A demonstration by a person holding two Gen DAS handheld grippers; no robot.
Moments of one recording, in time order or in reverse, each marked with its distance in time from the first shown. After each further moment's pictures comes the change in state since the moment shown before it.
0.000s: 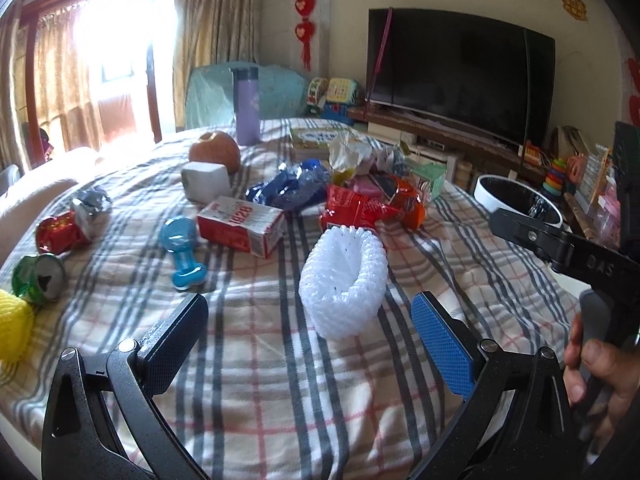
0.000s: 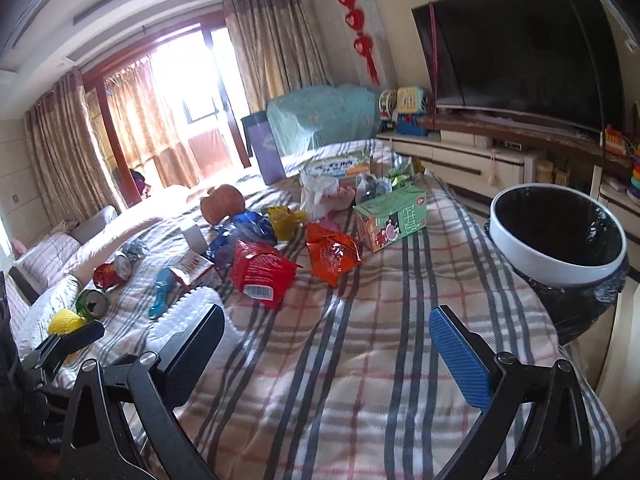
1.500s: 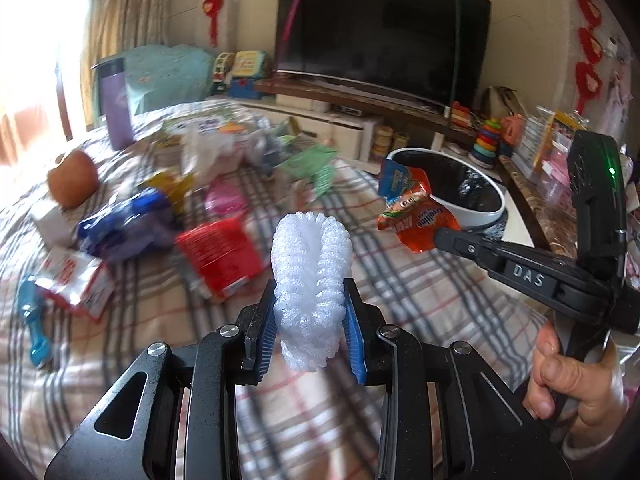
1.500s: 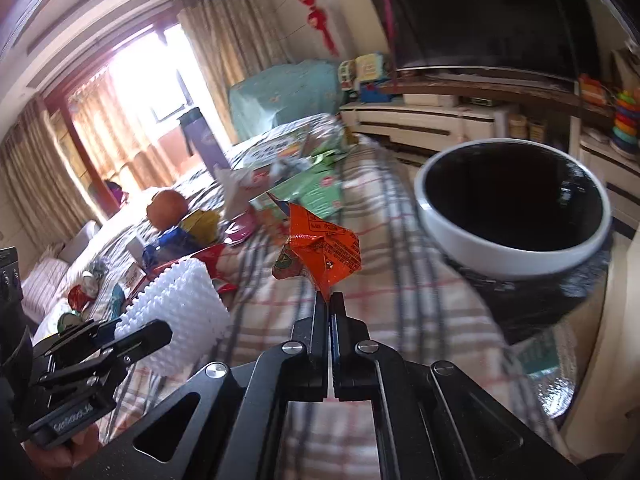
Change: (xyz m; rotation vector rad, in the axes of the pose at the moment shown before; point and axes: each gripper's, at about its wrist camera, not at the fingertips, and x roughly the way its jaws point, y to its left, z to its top) left arm 0.071 -0.107 0.051 0.139 0.109 -0.286; right arm 0.007 -0.106 0.013 0.144 0.091 -0.046
